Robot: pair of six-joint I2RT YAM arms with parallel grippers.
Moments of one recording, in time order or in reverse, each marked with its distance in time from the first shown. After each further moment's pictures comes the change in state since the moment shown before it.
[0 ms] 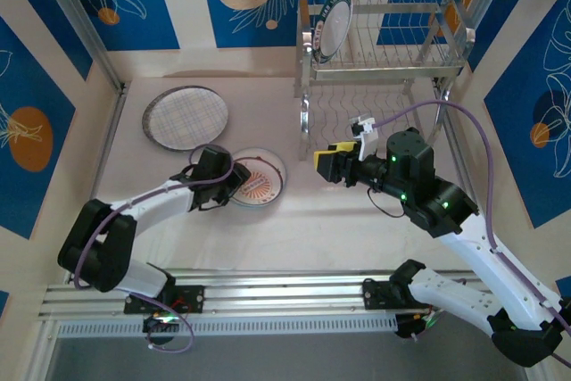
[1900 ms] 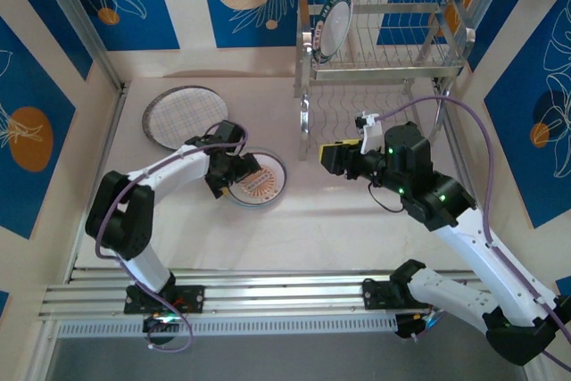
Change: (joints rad) left arm 0.003 0.214 0.405 -0.508 0.002 0.208; right arm -0.060 0.050 0.044 -0.066 0.059 0.042
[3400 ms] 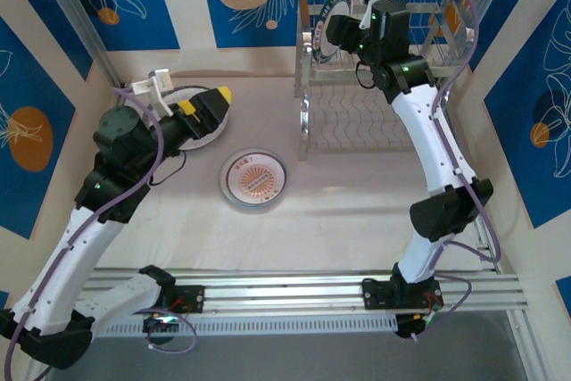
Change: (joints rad) left arm -0.002 -0.713 0.129 0.422 0.086 0.251; right arm -0.308 0.864 0.954 0.028 0.177 -0.068
